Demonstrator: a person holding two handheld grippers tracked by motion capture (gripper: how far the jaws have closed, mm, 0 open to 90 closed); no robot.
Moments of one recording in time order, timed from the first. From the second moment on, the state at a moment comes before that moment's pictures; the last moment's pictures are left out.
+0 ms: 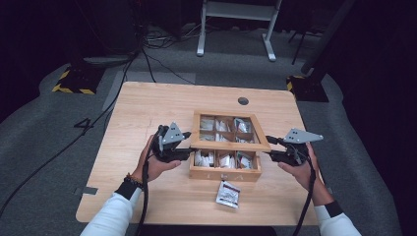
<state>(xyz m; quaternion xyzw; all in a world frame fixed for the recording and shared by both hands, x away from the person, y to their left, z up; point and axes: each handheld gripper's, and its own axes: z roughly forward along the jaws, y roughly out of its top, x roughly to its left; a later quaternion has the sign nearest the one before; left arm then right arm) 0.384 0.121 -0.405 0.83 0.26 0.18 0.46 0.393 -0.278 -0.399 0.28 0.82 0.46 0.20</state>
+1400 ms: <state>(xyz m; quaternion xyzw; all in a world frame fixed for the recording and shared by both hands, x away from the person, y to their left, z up) 0.355 0.119 -0.431 0.87 0.23 0.14 0.41 0.361 -0.274 -0.432 0.26 0.86 0.42 0.14</state>
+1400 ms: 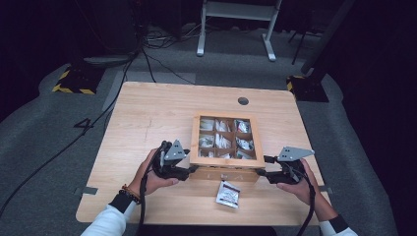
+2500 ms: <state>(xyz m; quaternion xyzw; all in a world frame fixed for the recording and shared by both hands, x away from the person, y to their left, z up) 0.345 0.145 -0.439 0.87 0.25 0.17 0.40 0.349 -0.296 -0.426 0.27 0.84 0.43 0.18</state>
